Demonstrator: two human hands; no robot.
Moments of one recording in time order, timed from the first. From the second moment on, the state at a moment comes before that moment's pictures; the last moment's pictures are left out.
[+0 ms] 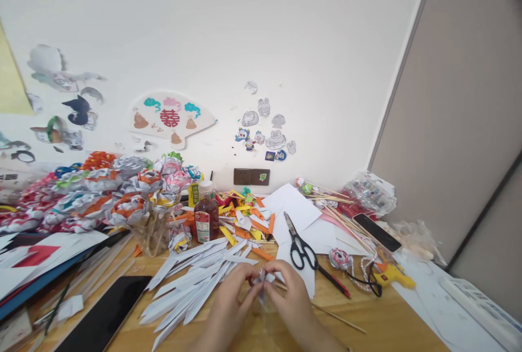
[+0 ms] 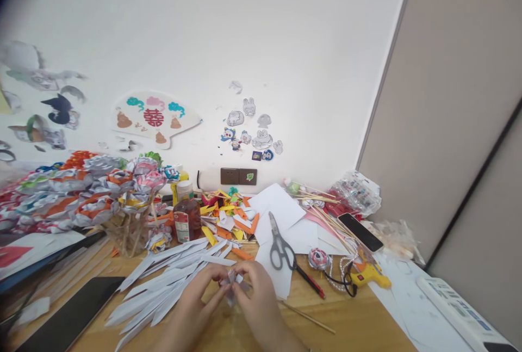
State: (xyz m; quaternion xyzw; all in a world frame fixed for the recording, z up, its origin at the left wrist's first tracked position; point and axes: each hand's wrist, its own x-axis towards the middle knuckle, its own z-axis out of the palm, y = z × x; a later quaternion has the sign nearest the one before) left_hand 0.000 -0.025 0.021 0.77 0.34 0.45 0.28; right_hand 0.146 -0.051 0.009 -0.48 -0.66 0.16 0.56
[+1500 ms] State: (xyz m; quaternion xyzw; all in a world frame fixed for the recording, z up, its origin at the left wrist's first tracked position) left_hand -0.002 -0.022 0.039 0.76 0.35 0.41 0.36; right_hand 0.154 -0.052 0.020 -0.45 -0.66 0.27 0.53
